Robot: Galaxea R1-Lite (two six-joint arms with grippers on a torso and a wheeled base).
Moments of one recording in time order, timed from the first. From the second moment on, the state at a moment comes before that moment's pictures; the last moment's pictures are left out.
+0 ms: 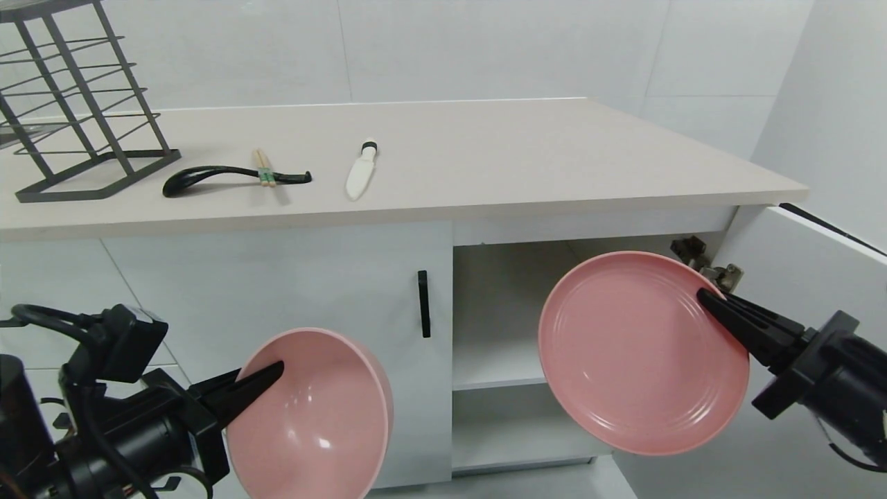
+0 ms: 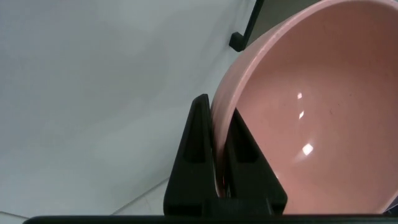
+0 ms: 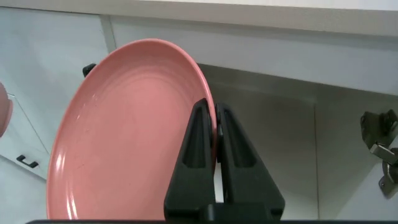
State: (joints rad) left arm -0.39 1.30 -0.09 -0.98 -0.20 -0.08; right arm 0.34 1.48 0.00 -1.57 0.21 0.02
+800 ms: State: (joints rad) left arm -0.44 1.34 -0.02 -0.98 -0.20 0.09; right arm 0.41 1.59 0.00 -1.42 0.09 0.04
